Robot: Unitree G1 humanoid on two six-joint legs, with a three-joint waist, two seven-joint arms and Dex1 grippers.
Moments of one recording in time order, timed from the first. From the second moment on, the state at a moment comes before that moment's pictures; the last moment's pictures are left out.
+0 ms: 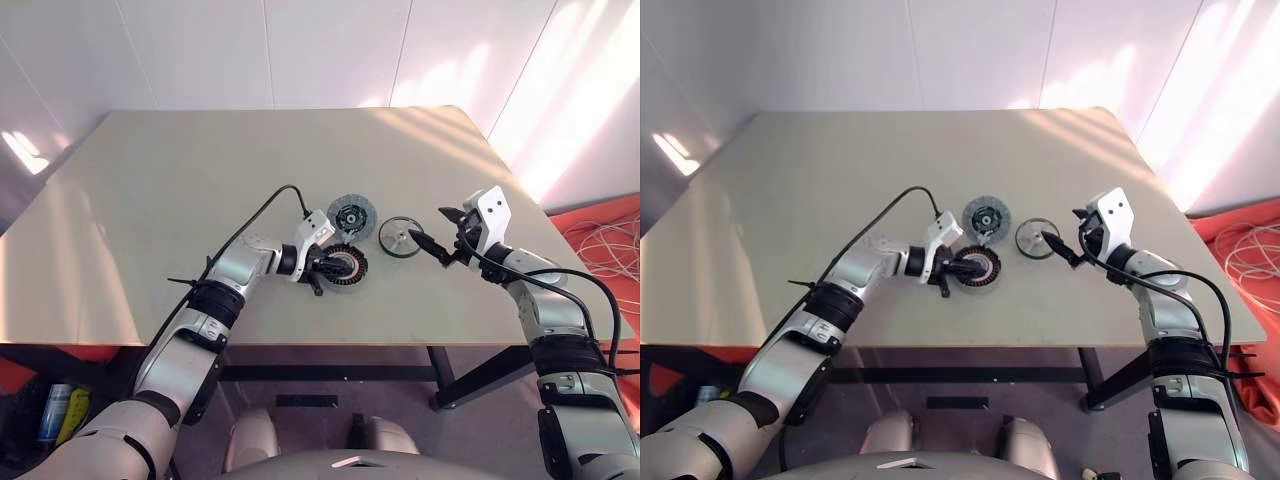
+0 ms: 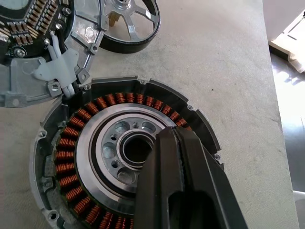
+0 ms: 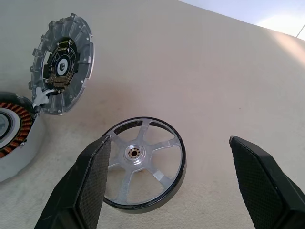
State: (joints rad) left arm -0.74 0.16 -0.25 0.55 -0.19 0.53 -1.05; right arm -0.39 -0.56 -0.11 0.39 0.23 0.05 0.78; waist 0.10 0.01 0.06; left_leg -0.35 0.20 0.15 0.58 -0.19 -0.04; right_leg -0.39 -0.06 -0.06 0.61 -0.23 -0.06
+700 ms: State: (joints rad) left arm -0.76 0.16 -0.19 0.43 -0.30 0.62 -1.05; right arm -0.40 -0.55 -0.11 0.39 0.23 0.05 0.78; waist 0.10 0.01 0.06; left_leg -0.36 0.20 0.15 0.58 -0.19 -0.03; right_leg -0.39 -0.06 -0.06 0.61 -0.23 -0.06
